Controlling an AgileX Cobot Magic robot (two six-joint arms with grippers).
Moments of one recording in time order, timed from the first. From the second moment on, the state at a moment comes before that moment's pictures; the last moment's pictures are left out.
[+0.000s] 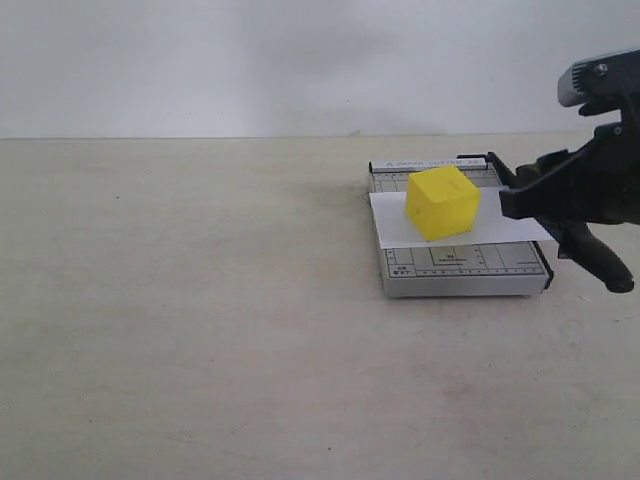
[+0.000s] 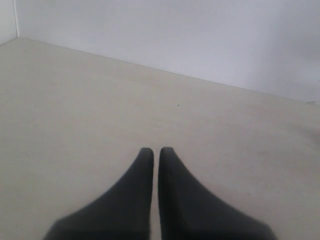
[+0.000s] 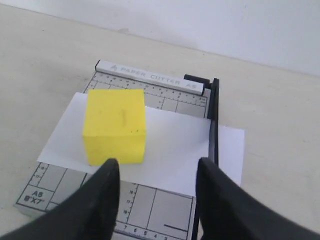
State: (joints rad) left arm 0.00 0.12 0.00 -0.13 0.19 -0.04; right arm 0.23 1.34 -0.61 0.00 -0.13 -0.09
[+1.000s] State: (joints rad) left arm -0.01 0.12 0.00 -0.13 0.19 -0.04; right arm 0.10 1.28 -0.70 0.00 0.33 0.02
